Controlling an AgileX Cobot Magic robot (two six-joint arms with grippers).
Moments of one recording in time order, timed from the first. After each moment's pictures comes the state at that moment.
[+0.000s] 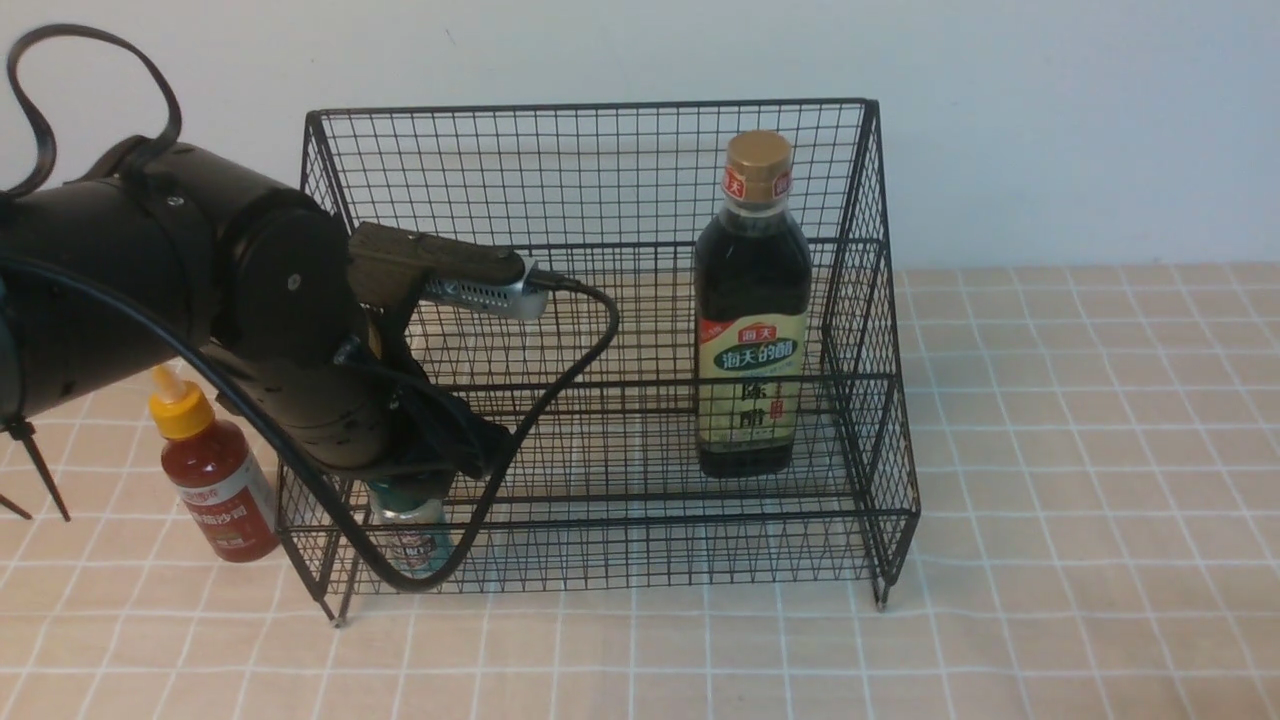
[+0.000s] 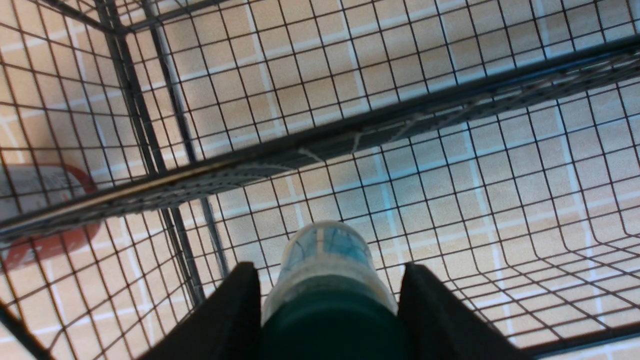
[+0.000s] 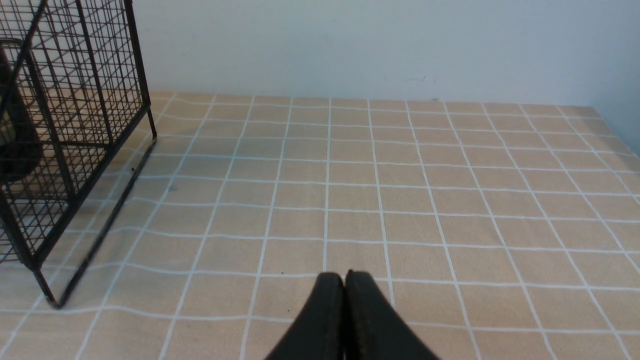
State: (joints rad) right arm -0.01 -0.01 0.02 -0.02 0.39 0.01; left arm -0.43 1.57 -1.13 0.12 0.85 -0.24
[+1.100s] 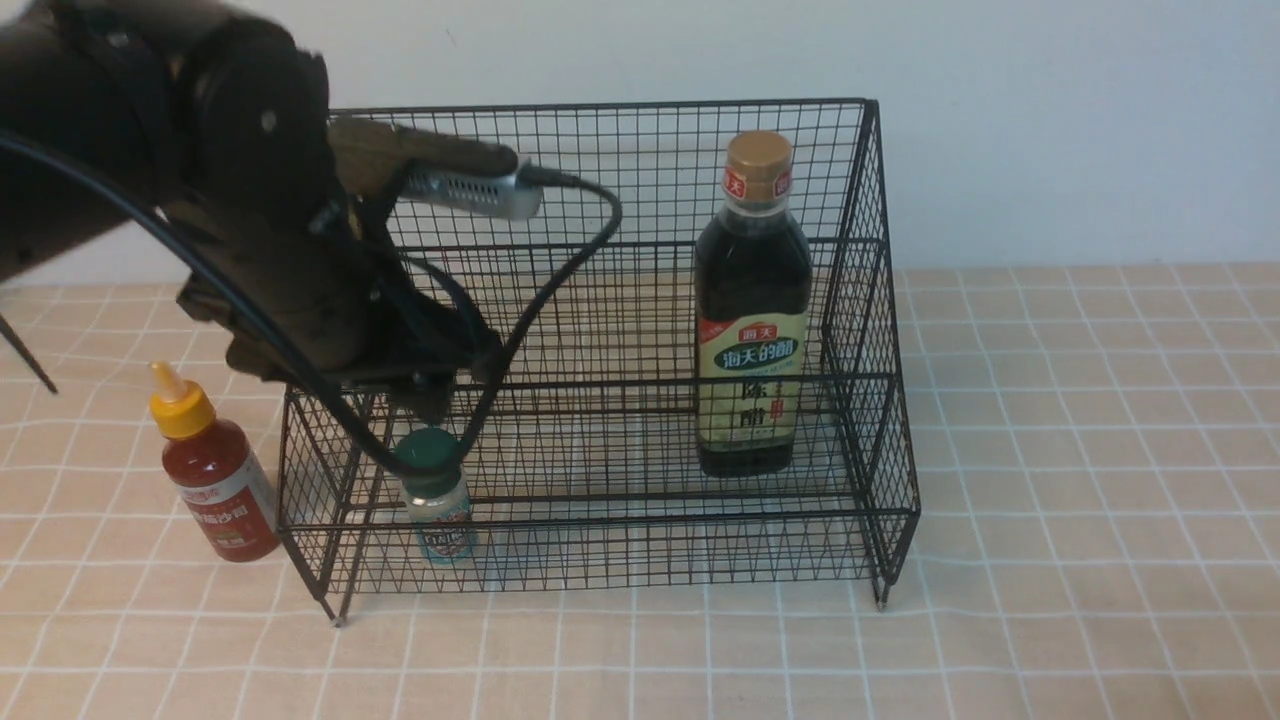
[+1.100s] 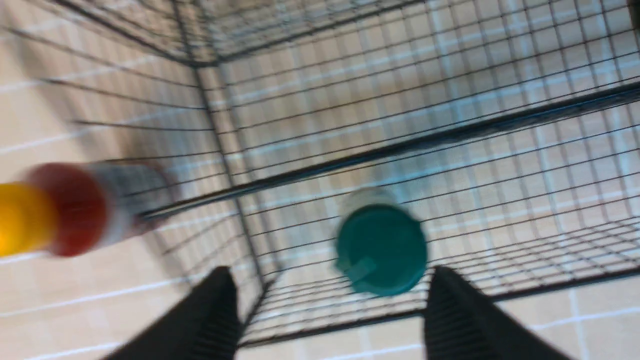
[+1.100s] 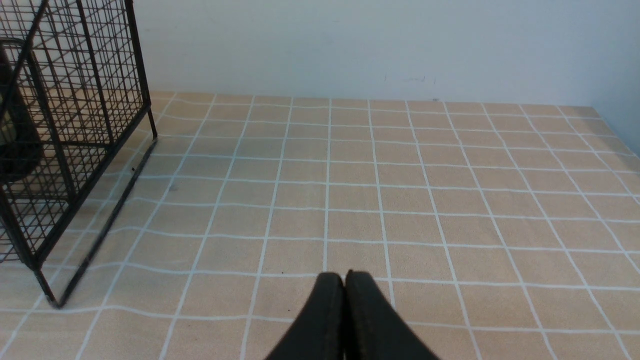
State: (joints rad) right arm -0.01 -0.01 0.02 -0.02 0.39 0.01; left arm -0.43 1.57 -1.44 0.18 1.19 -0.24
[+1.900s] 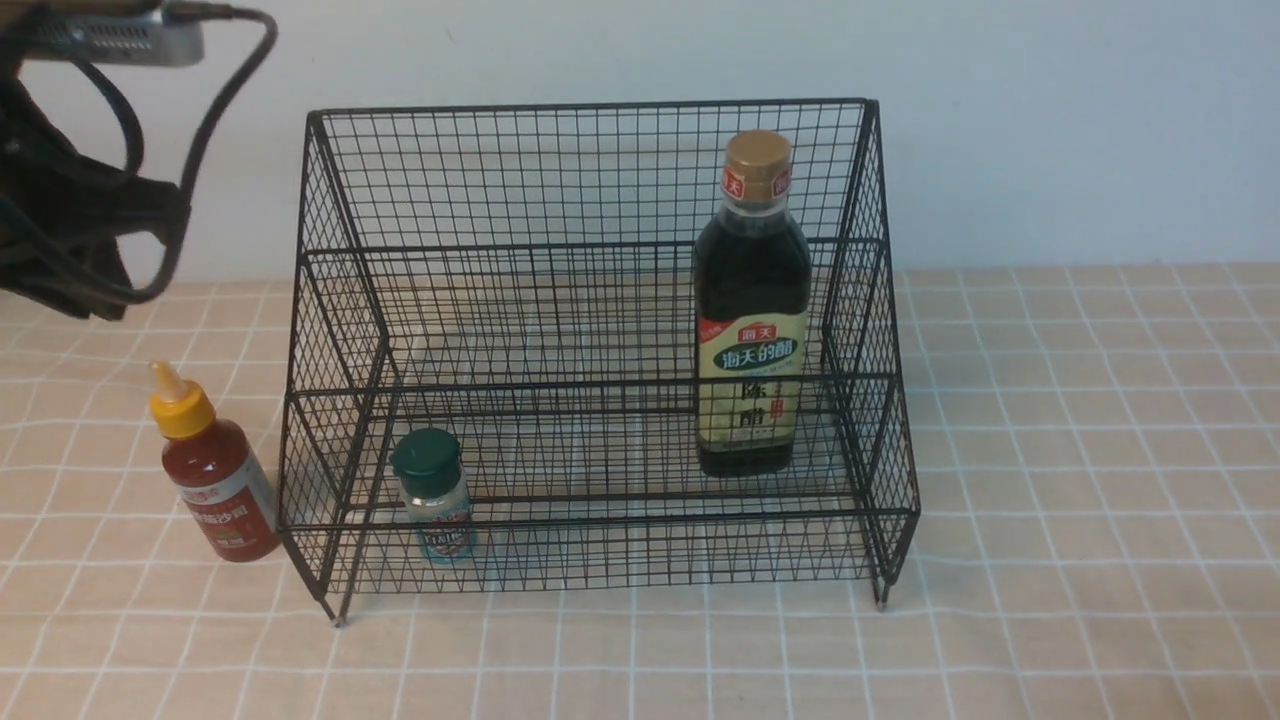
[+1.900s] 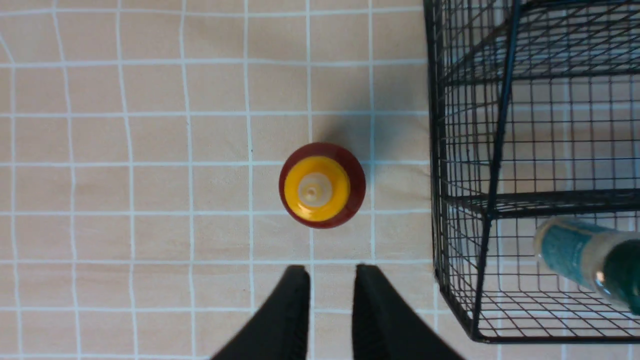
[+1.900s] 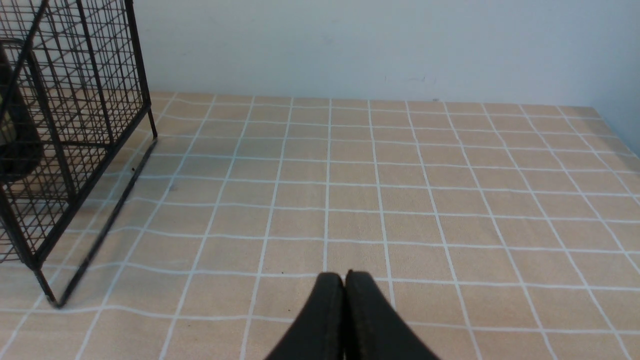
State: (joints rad) right arm -0.01 -0.01 0.02 -0.02 0.39 0.02; left arm 0.01 1.57 -1.51 0.04 1.25 0.02
